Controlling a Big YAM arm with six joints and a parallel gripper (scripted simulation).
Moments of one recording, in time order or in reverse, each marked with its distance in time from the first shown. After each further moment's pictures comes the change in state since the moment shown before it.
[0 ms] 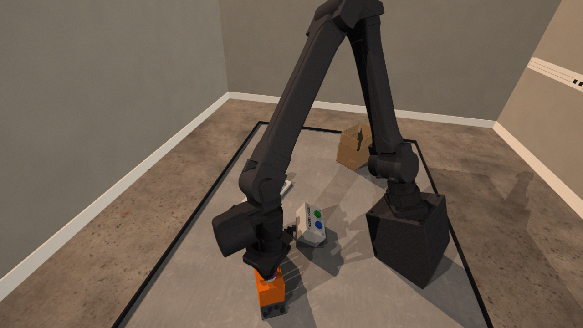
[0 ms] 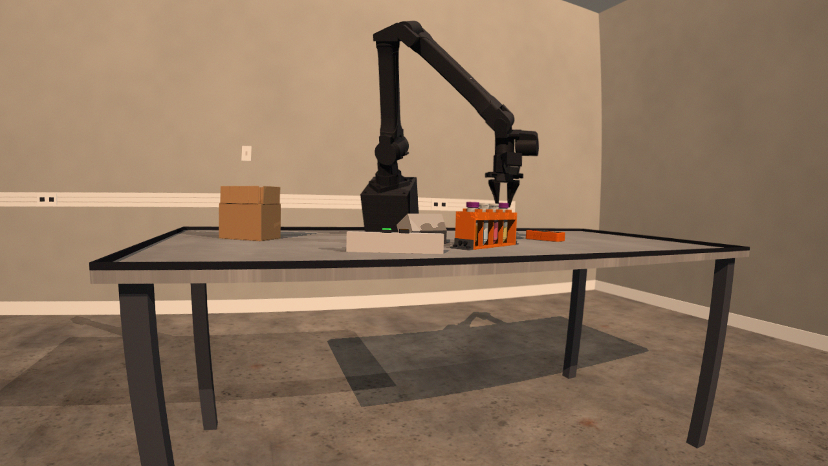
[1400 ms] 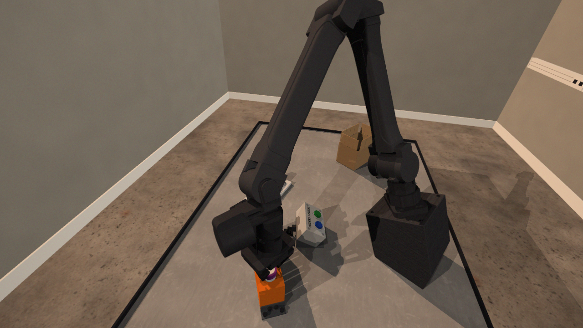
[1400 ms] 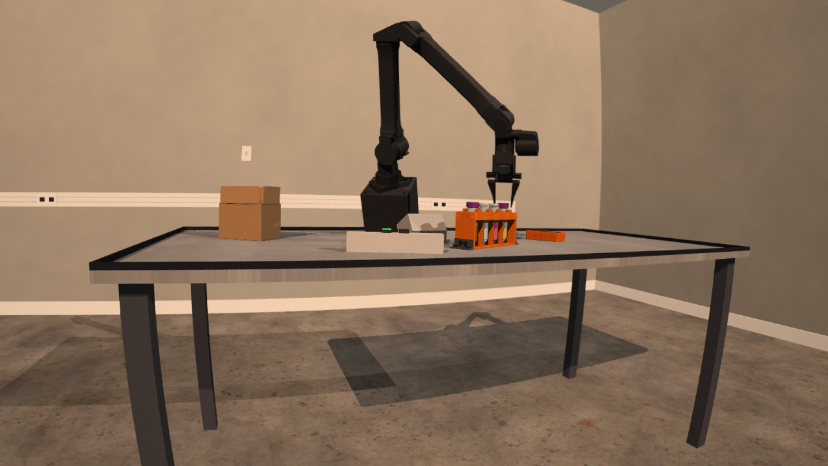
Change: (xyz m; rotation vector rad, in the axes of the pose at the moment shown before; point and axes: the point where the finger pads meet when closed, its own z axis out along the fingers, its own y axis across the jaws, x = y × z) arm -0.001 0.000 0.000 0.002 -0.006 0.278
